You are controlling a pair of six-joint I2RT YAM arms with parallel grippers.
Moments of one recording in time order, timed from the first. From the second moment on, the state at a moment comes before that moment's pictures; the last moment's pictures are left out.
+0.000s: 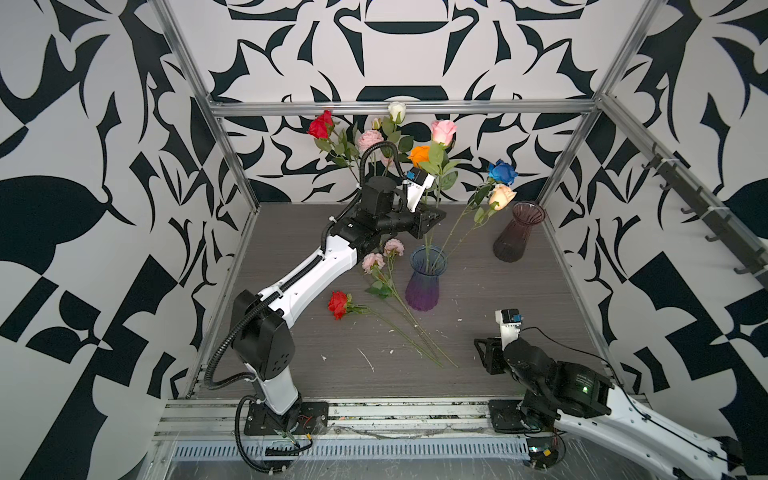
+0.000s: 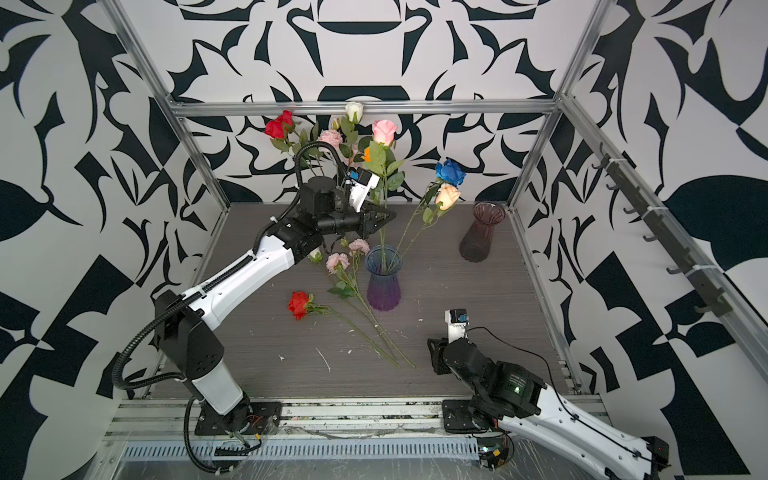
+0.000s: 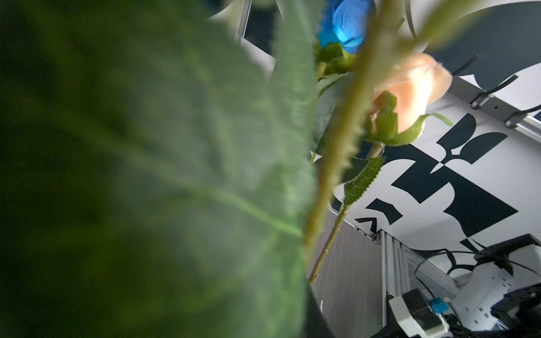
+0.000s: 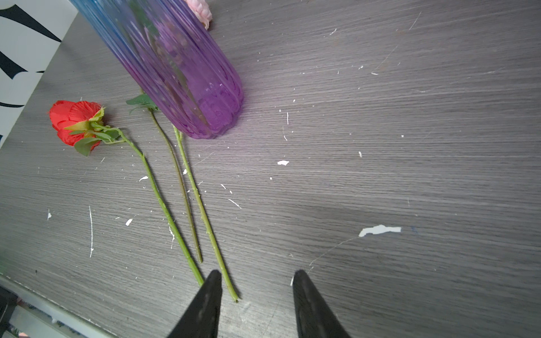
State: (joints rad) left arm -0.67 1.72 1.64 -0.17 0.56 -0.25; right arm 1.00 0.34 0.38 -0.82 0.38 0.82
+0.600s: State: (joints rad) left arm -0.67 1.72 1.70 -0.27 0.57 -0.24; right arm 1.00 0.34 0.38 -0.83 0.38 0.82
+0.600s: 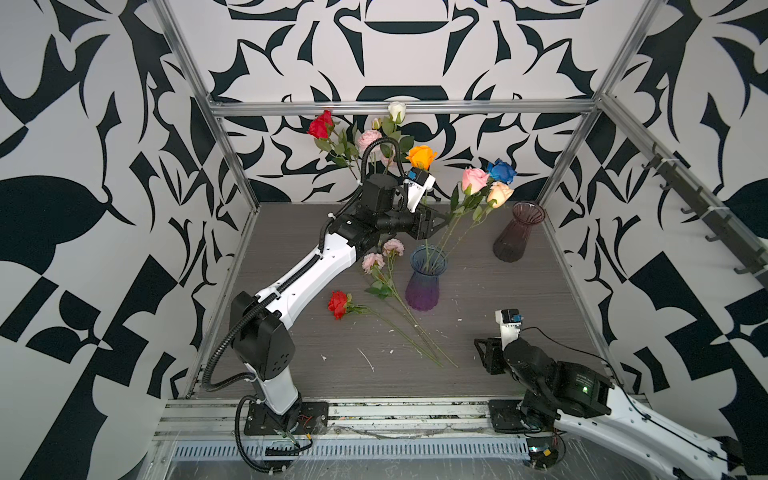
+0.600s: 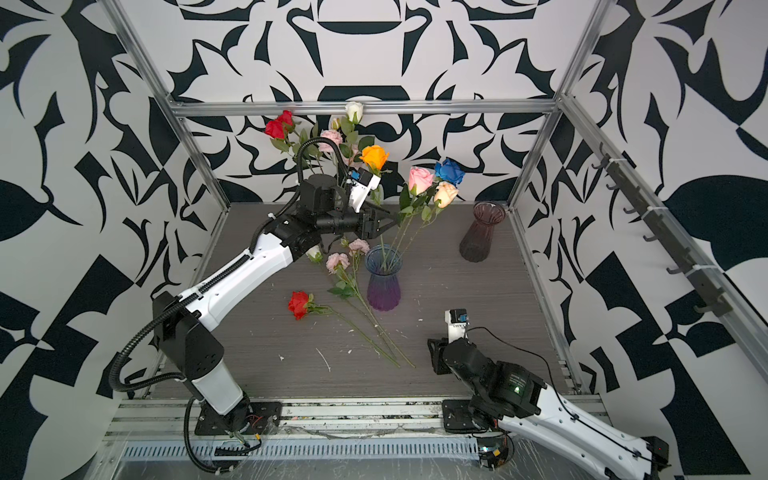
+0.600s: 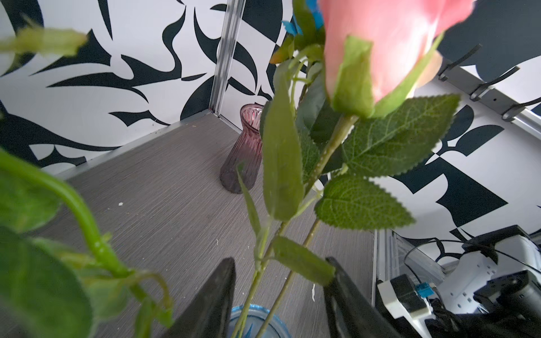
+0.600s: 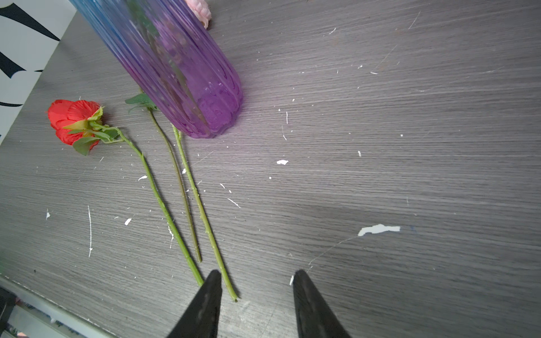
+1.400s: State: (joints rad) left arm -0.70 1.71 1.75 -0.25 0.70 -0.23; right arm 1.00 0.34 0.38 -0.83 0.38 0.82
